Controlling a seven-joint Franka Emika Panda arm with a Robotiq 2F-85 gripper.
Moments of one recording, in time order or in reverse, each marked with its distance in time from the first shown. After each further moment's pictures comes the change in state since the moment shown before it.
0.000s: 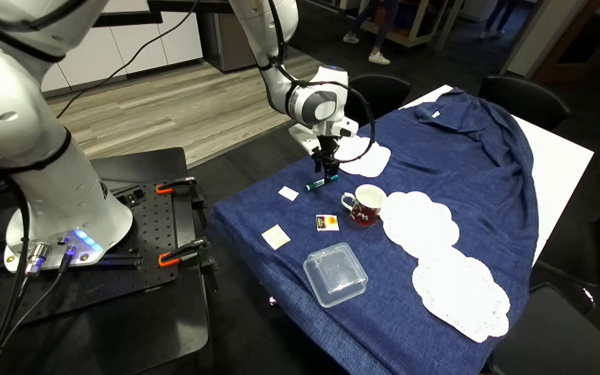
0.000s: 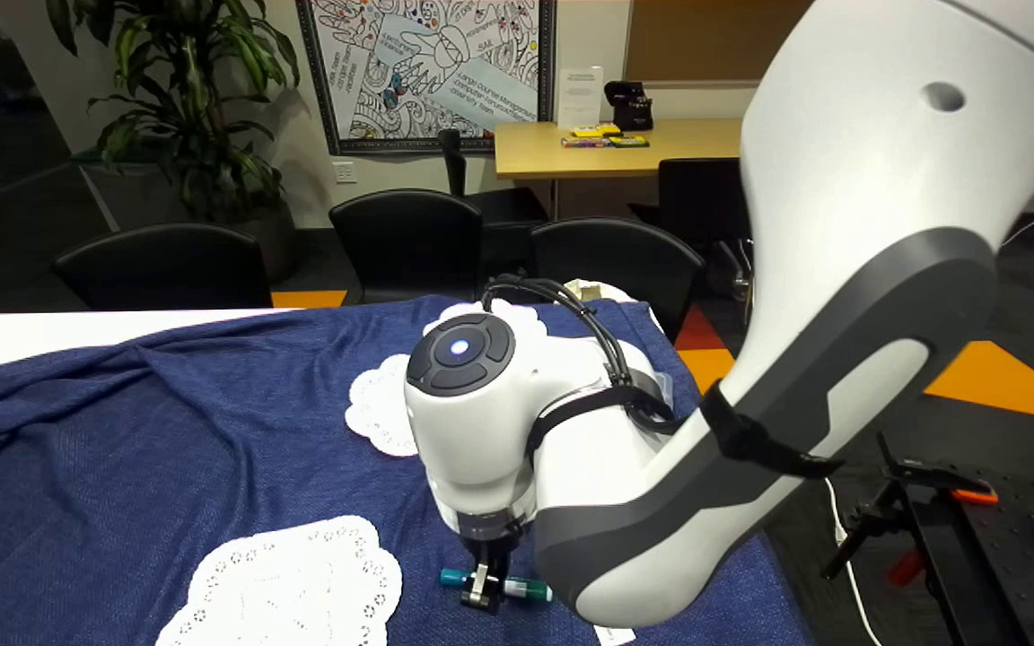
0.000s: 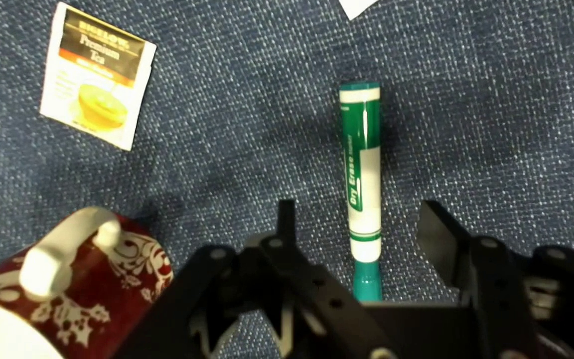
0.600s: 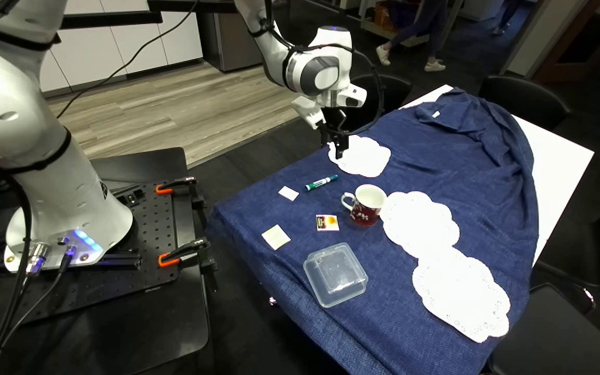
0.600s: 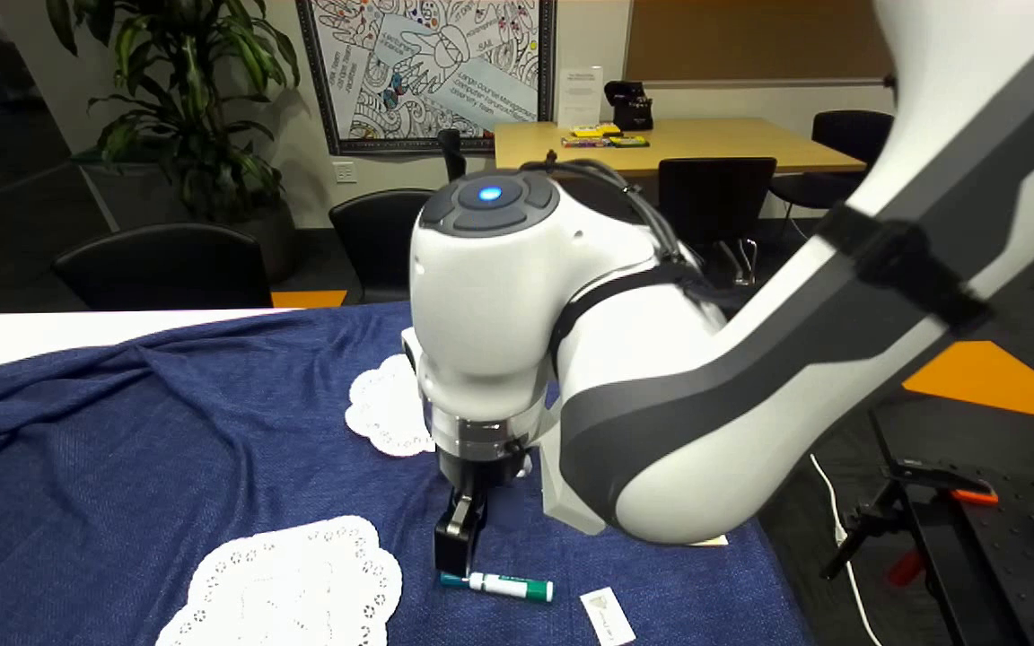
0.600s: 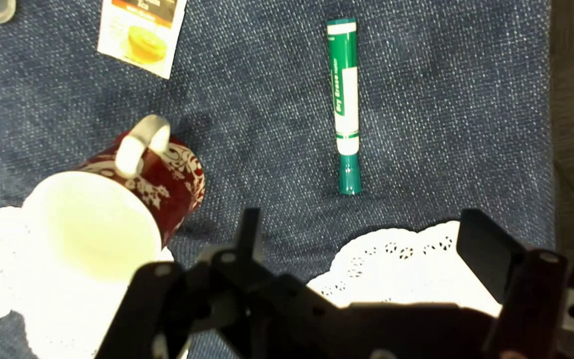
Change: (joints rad) arm 0.002 -0.226 0.000 -0.130 0.000 0.033 0.000
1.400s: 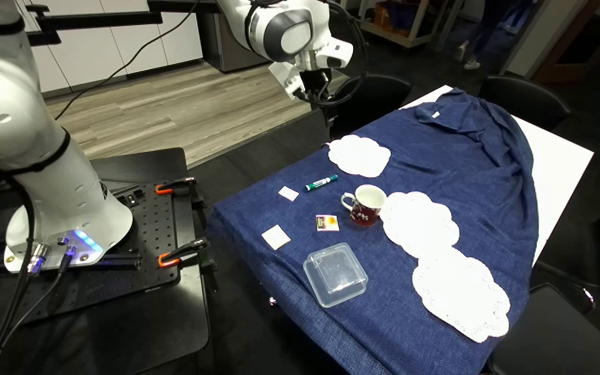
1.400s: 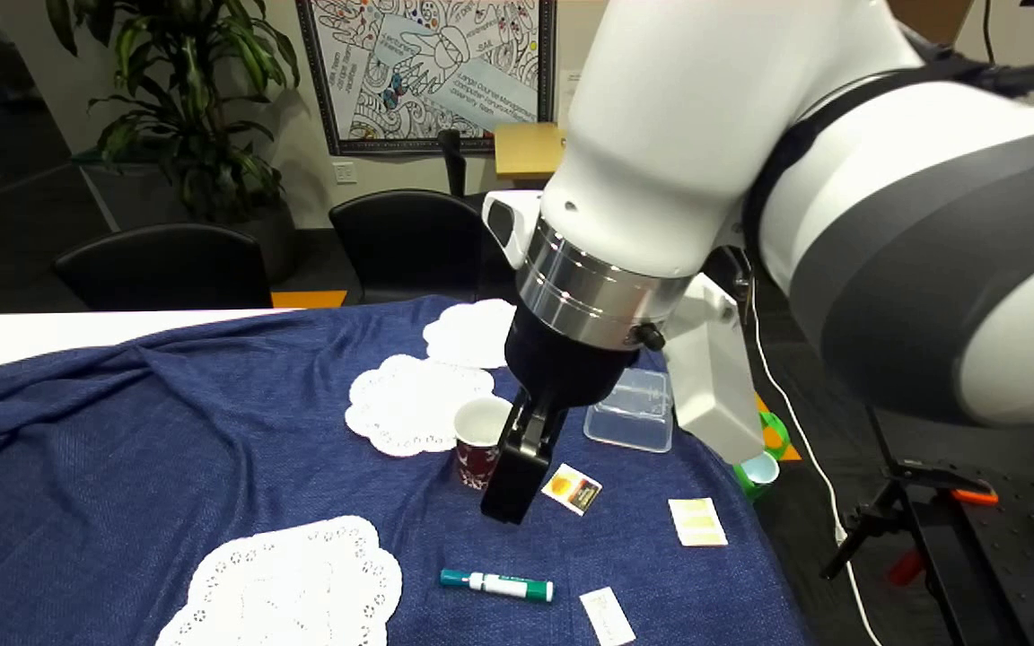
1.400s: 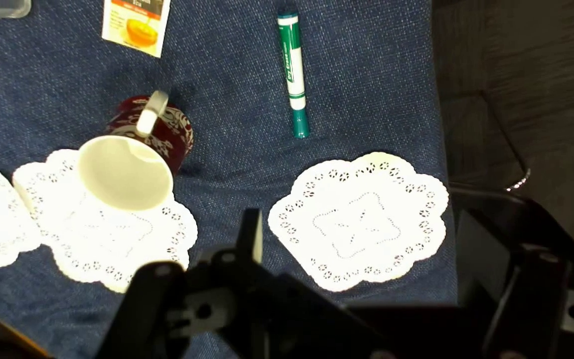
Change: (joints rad) arm -0.052 -0.389 0.076 -0.343 0.026 0.145 -0.003
